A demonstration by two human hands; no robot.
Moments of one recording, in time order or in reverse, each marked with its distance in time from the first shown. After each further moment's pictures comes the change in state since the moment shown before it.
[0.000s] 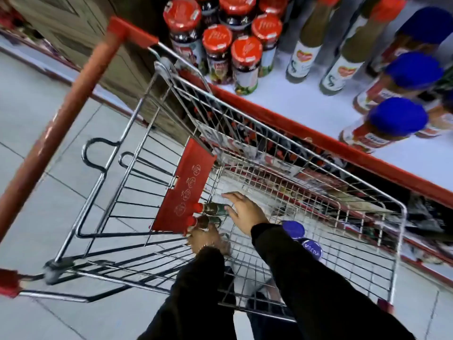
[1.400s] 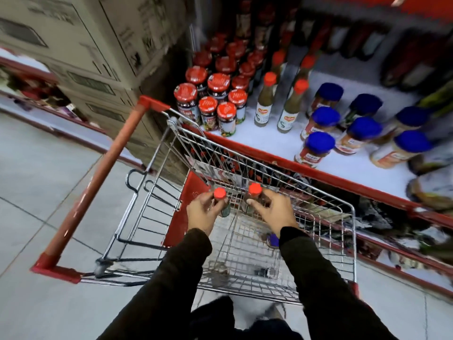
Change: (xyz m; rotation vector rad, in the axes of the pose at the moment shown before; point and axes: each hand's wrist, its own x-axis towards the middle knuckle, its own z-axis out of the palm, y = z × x) left_hand -0.072 0.067 -0.092 -0.290 -0.114 0.909; right_hand -0.104 -0.031 -0.099 0.275 0.591 0.204
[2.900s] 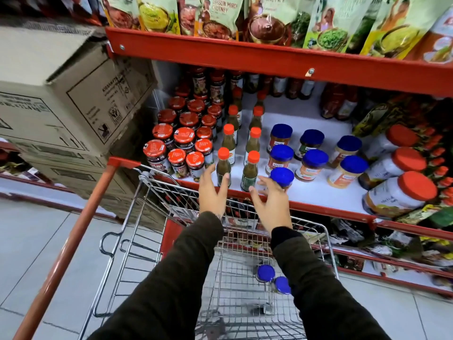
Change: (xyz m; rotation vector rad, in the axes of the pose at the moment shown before) left_hand 0.085 0.130 0.067 -0.011 -0.063 0.356; right_hand 0.047 -0.052 -0.081 0.079 0.407 -0.087
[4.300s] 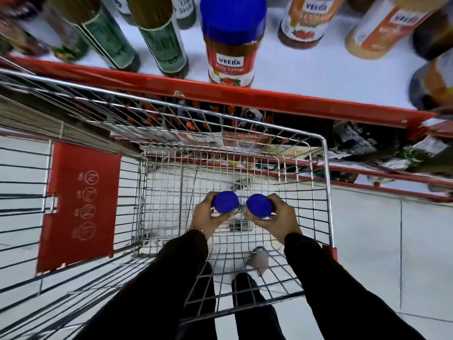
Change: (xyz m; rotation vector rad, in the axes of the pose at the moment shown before) left_hand -0.185 -0.262 0.173 0.136 -0.551 -0.537; right_hand -0.144 0.359 0.039 0.045 -0.427 0.537
